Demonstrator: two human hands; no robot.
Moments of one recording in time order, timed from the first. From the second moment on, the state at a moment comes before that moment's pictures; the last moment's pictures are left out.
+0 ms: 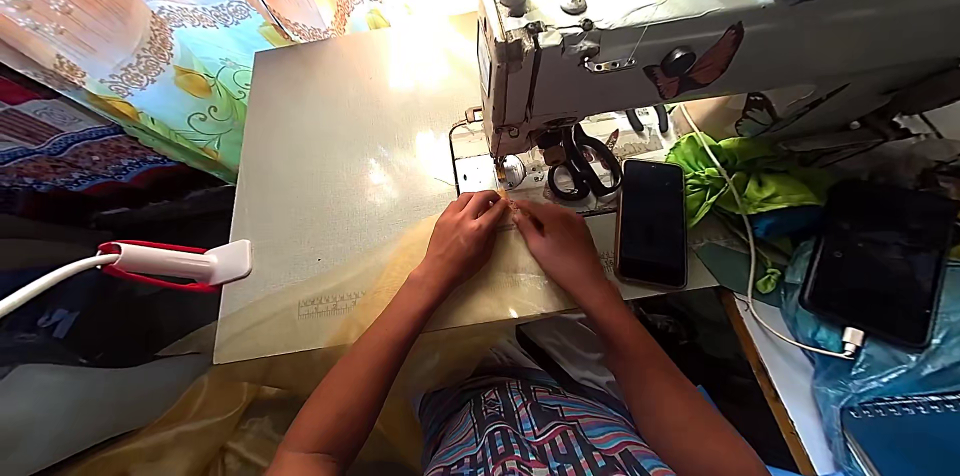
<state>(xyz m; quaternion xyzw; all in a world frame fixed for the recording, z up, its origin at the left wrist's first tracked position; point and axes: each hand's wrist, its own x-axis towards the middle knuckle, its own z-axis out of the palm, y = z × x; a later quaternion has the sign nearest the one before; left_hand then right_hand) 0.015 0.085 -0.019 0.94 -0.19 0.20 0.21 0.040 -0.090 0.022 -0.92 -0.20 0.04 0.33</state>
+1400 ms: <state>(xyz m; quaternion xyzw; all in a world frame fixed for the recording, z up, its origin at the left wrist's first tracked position) 0.017 0.087 -0.018 0.95 -0.17 0.16 0.23 0.014 -0.088 -0.004 -0.93 -0.23 -0.13 0.25</state>
